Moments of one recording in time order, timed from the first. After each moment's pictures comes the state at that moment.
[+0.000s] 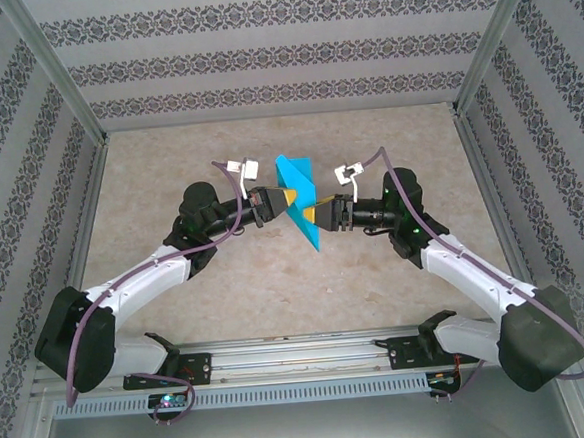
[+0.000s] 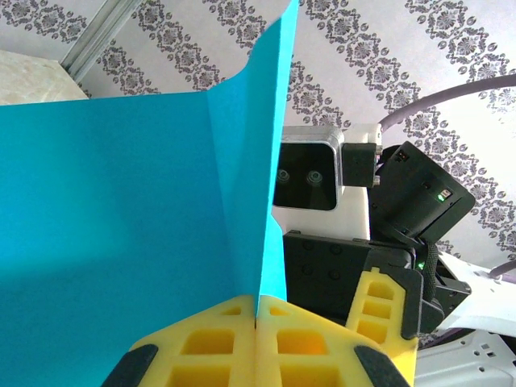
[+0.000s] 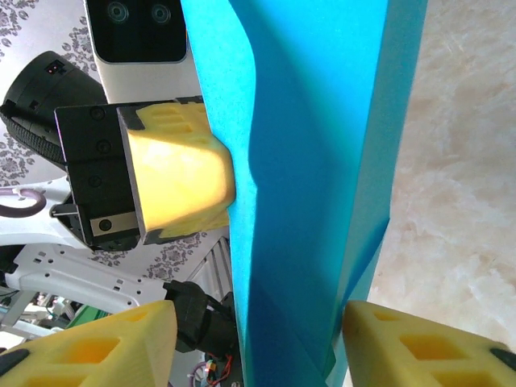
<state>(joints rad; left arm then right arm) -0.54 1.32 0.77 0.60 0.66 -0.82 0.41 1.14 0.68 0.28 -0.92 0.70</state>
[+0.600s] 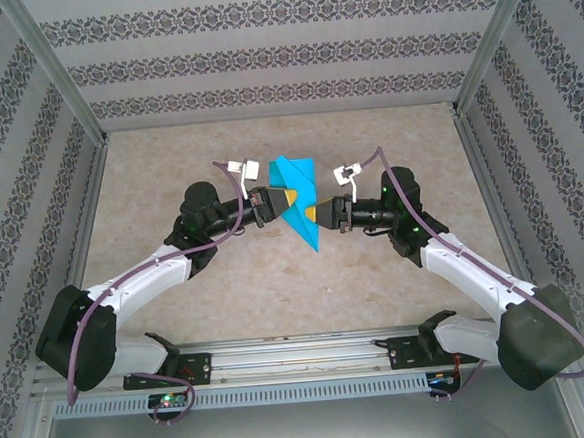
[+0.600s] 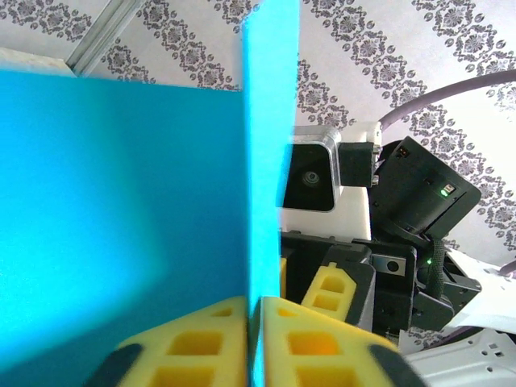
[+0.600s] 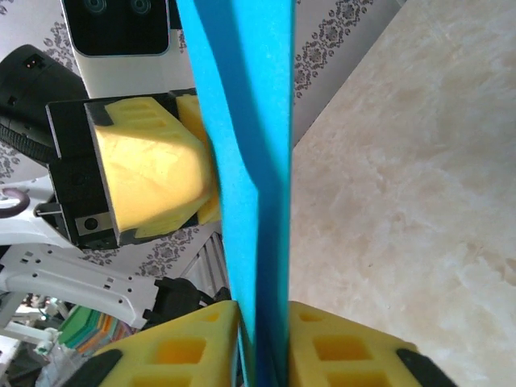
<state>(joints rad) -0.54 1.33 0.77 0.59 0.65 -0.81 0.41 1.15 0.69 0.22 -0.91 0.67</state>
